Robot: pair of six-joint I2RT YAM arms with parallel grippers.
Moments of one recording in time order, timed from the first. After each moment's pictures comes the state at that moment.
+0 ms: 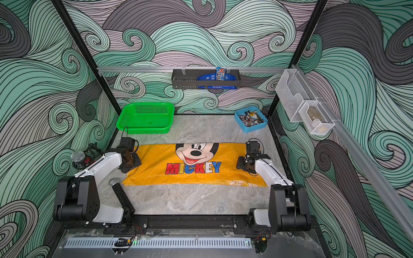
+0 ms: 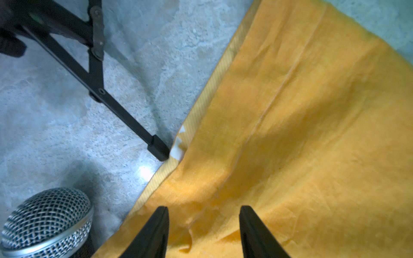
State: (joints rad) left arm 0.03 1.44 0.85 -0.69 -0.22 -0.57; right arm 0.01 1.36 0.74 -0.59 -0.01 0.32
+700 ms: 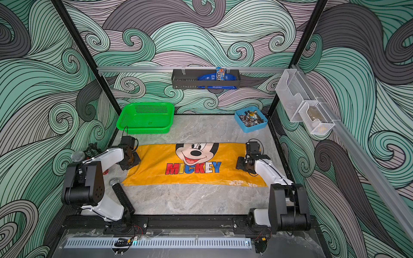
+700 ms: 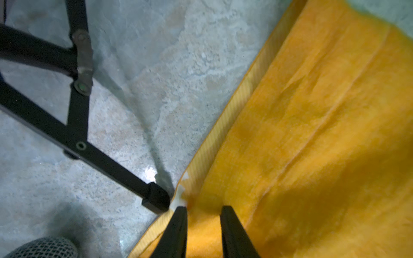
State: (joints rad) left arm 0.08 1.61 0.90 -0.59 -0.24 -0.53; right arm 0.01 1.36 0.73 -0.58 -0.02 0.30
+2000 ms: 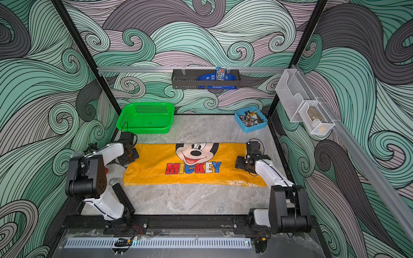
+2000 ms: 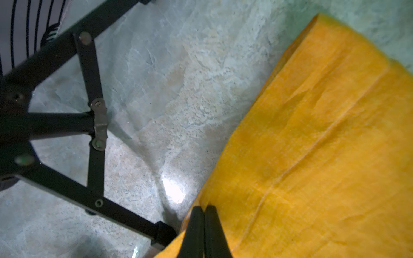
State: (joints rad) left arm 0.10 1.69 1.00 -0.61 -0.30 -0.45; right arm 0.01 1.34 0.74 -0.58 -0.02 0.30
